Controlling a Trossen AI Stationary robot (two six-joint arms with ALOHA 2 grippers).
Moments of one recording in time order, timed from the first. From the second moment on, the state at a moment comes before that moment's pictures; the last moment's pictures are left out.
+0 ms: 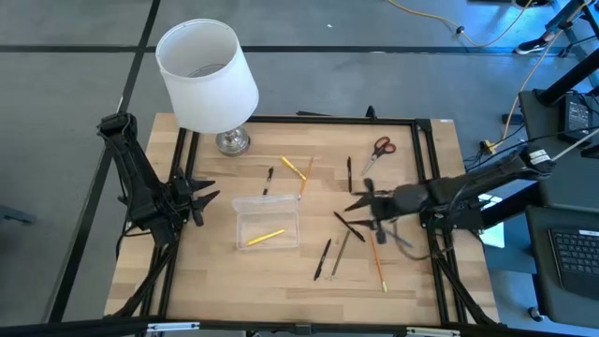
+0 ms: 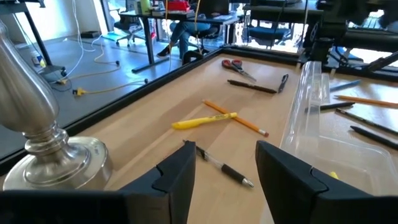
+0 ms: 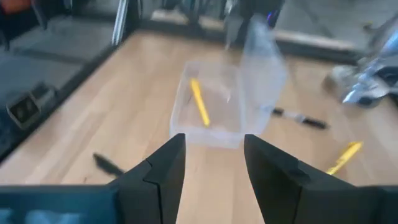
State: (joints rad) left arm -1.12 0.86 0.44 -1.44 -1.35 -1.92; right arm 0.30 1.02 0.53 0.10 0.14 -0.05
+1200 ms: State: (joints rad) left arm -1.11 0.75 0.44 -0.15 -0.97 -0.86; right arm 0.38 1.60 0.94 -0.07 0.14 -0.17
